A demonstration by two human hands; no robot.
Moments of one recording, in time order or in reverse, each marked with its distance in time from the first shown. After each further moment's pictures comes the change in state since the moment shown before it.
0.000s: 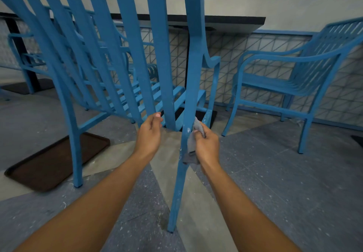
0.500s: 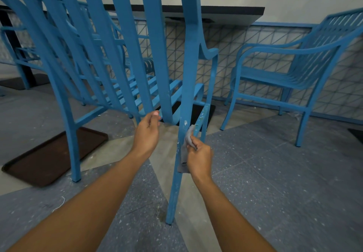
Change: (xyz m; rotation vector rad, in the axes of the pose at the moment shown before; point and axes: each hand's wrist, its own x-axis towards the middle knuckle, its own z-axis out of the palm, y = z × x) left_hand -0.009 -0.007 0.003 0.041 -0.014 -0.003; right_hand -0.030 0.037 0.005 -0.141 0.006 -0.020
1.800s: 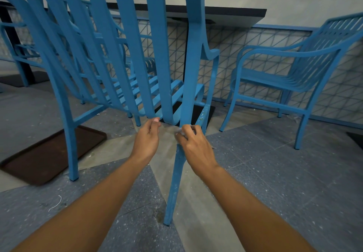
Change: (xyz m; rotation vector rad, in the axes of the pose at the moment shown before) left_hand -0.006 -0.019 0.000 0.051 -0.021 -0.055; right_hand 0.021 -0.007 -0.014 -0.969 -0.045 -0.966
